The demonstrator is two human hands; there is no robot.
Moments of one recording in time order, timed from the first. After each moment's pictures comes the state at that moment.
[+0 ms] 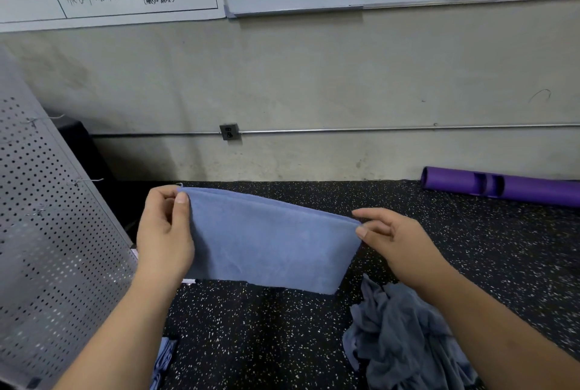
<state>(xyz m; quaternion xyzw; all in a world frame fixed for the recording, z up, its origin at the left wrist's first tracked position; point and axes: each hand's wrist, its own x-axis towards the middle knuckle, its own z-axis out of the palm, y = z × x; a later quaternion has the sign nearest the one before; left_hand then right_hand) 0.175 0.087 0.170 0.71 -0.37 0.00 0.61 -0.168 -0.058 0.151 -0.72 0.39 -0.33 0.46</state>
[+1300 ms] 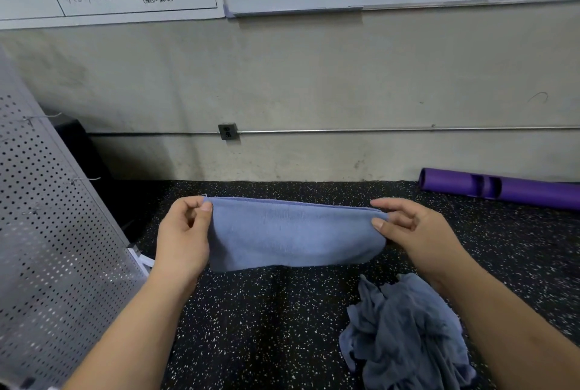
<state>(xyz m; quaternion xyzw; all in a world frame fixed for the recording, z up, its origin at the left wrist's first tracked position) 0.155 0.071 0.158 0.68 -0.33 -0.12 0.64 -0.190 -0.071 0.162 -0.64 0.38 -0.41 0.53</state>
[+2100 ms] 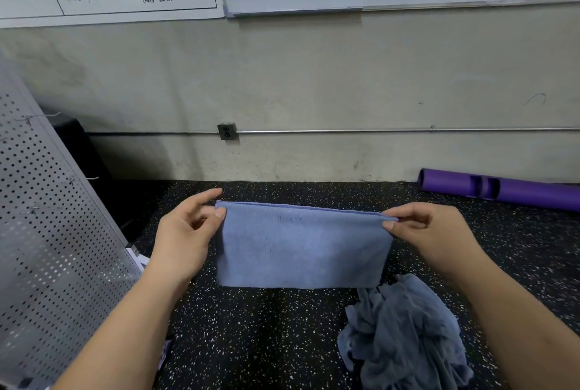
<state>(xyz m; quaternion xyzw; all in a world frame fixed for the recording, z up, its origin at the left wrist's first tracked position) 0.158 0.076 0.163 0.64 -0.41 -0.19 0.62 -0.210 -0.079 0.171 -0.67 0.43 -0.40 0.45</state>
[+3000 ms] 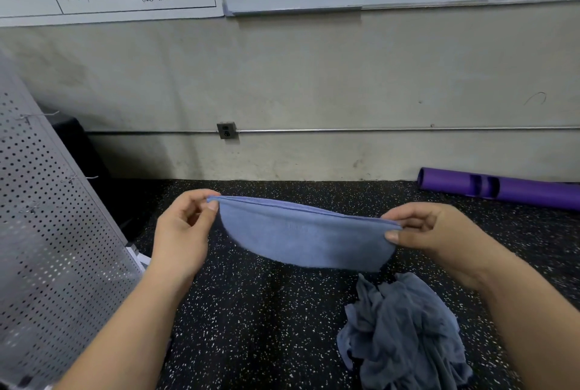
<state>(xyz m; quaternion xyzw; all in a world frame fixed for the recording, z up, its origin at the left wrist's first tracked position) 0.155 0.073 0.164 0.62 -0.40 -0.15 0.66 -0.222 -0.074 0.189 -0.65 0.37 -0.35 0.57</state>
